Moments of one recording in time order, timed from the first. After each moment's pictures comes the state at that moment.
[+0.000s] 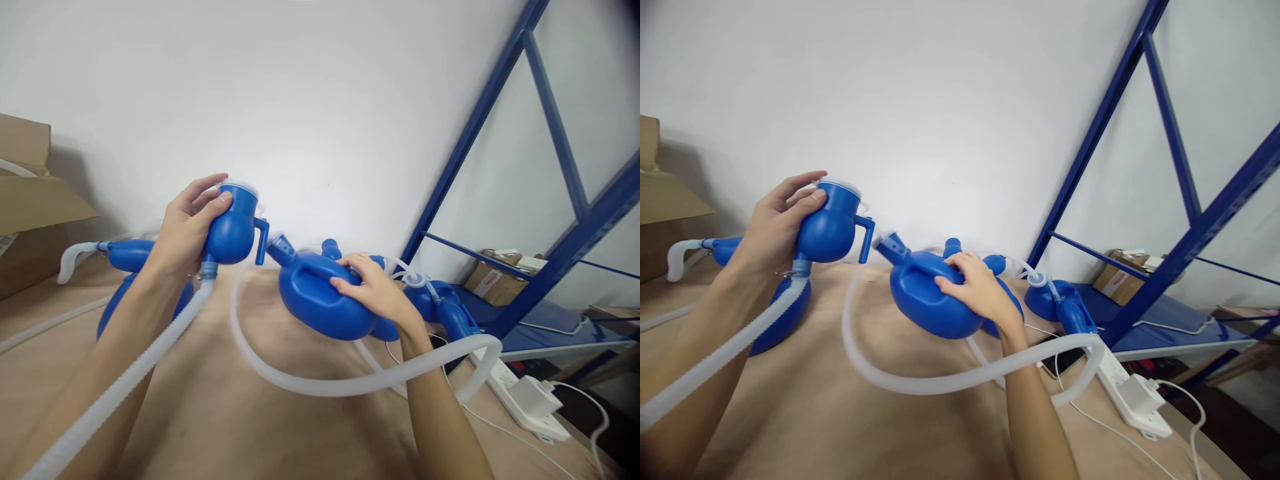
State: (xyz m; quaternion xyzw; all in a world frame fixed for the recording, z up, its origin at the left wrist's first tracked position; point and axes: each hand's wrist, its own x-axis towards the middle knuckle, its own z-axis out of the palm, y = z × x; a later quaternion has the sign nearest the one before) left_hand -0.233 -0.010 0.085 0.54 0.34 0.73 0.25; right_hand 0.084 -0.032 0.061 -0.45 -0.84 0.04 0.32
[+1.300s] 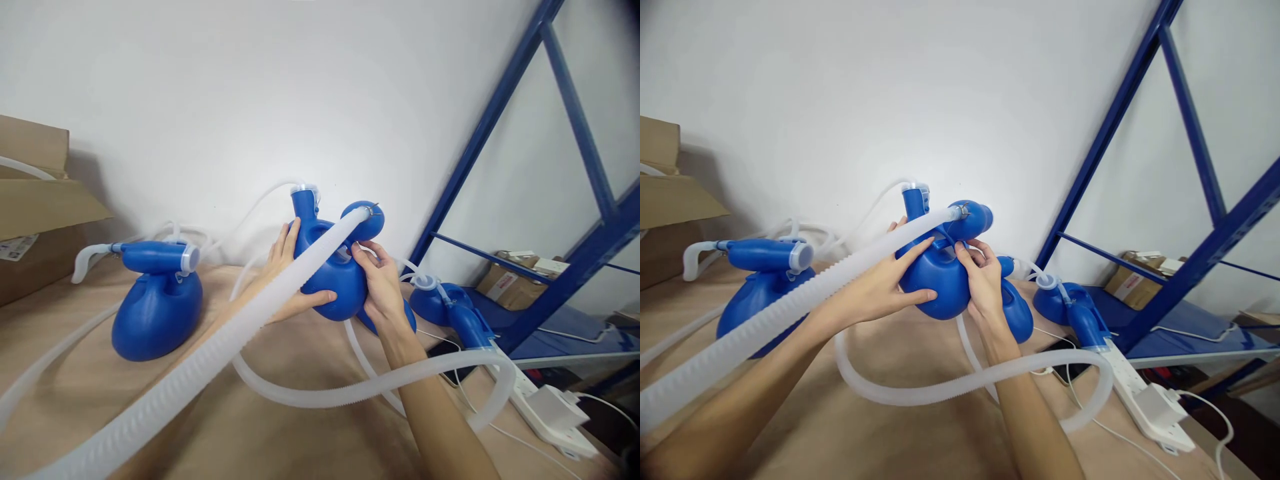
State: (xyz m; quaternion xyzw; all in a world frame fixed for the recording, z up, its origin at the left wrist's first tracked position) left_hand -0.150 -0.031 0.042 0.83 0.42 0.35 0.06; right_hand 0.043 -0.013 0.044 -0.38 -0.47 0.38 0.70
